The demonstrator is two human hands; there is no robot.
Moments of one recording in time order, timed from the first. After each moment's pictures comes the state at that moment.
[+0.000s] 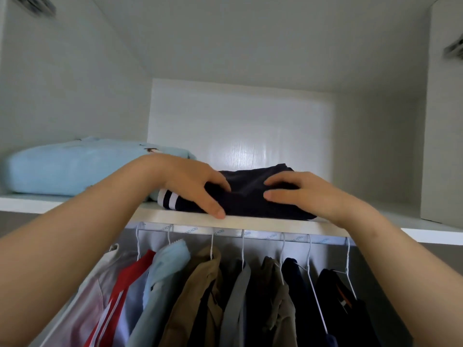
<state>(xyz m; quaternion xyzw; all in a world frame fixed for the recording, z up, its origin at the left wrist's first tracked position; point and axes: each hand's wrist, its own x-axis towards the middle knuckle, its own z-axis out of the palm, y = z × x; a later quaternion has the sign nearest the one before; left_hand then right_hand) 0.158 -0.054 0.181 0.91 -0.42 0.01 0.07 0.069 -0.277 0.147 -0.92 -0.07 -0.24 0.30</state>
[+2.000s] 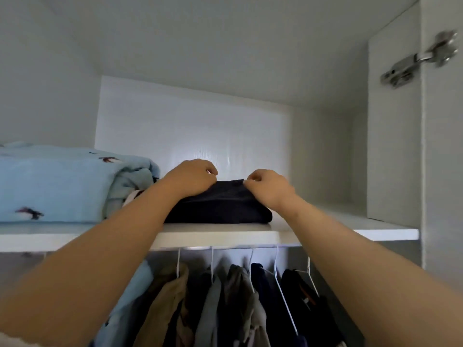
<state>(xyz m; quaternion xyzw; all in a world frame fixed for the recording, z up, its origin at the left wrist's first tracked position) 0.224 -0.124 0.184 0.84 -0.38 0.23 0.30 0.137 -0.275 0.169 -0.90 0.14 -0.36 0.18</state>
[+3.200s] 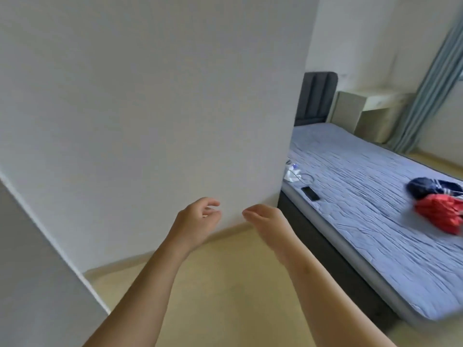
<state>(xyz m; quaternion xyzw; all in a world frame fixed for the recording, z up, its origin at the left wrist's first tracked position) -0.530 -0.048 -0.176 0.36 -0.79 -0.43 0.23 -0.658 0.056 -0.187 -0.33 0.76 -0.51 0.25</state>
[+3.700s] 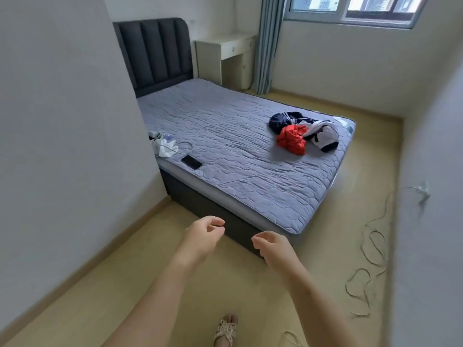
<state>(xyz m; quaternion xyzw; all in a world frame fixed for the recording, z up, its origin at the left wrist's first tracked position) -0.831 0.132 -0.291 0.19 -0.83 -0.53 -0.04 -0.860 0.303 -0.308 0.04 0.81 -0.54 0.21</state>
